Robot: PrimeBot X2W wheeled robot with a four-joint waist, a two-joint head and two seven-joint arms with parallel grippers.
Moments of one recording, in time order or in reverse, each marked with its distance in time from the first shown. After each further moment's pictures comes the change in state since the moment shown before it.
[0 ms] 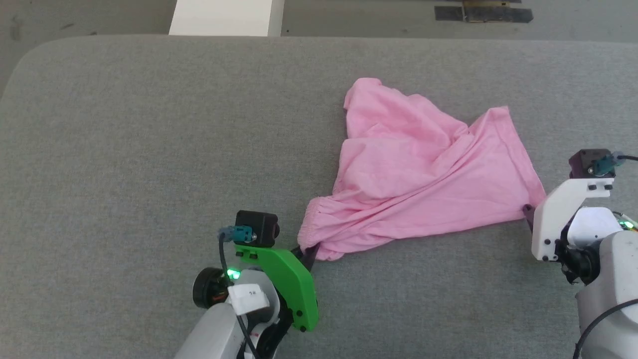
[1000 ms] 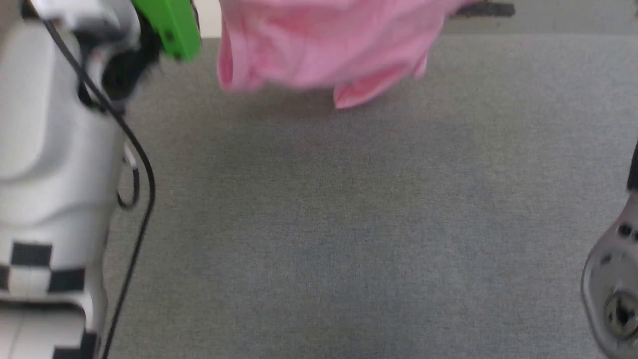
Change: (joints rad) left arm -0.819 0.189 0.188 0.194 -0.095 -0.118 0.221; right arm -0.695 0.066 -0.119 -0.152 0.456 0.000 0.159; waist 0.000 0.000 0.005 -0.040
